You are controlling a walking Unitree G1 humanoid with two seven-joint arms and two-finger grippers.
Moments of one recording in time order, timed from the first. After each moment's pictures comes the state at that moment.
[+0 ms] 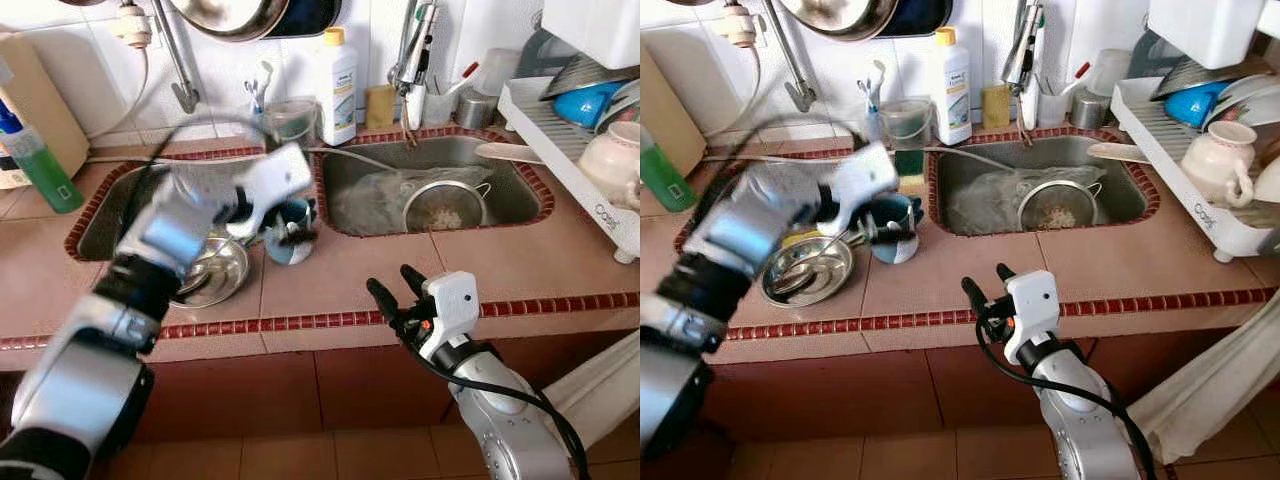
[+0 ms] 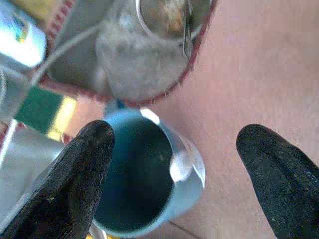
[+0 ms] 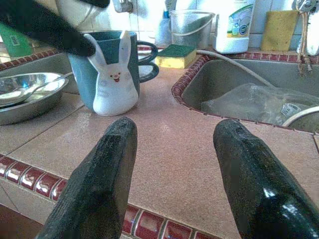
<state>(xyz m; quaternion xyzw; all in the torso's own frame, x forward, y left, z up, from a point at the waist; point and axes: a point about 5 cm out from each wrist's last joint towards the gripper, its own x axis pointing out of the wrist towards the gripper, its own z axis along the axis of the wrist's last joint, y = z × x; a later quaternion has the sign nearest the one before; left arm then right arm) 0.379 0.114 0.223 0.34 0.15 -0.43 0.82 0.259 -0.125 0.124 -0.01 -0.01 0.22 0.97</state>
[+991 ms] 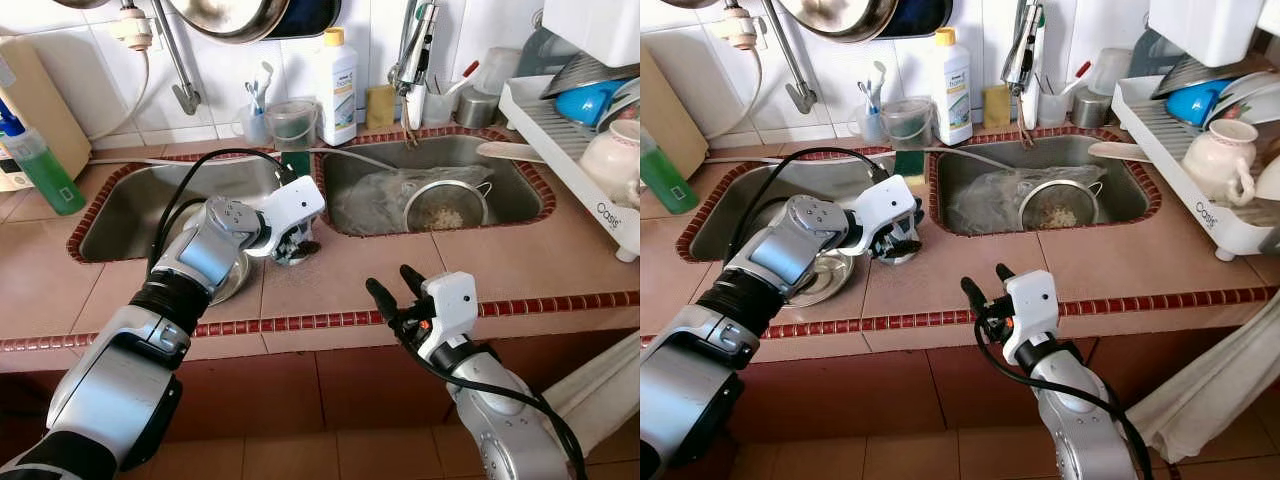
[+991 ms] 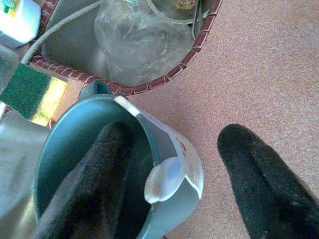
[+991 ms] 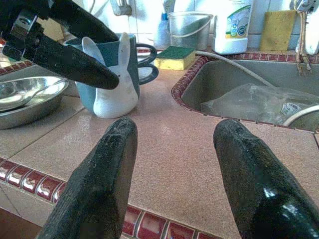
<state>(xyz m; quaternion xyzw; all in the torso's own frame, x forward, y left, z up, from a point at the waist) 0.385 0.097 0.191 0.34 0.16 -0.40 0.84 0.259 -0.123 0.124 -0.01 -0.01 0.22 0.98</state>
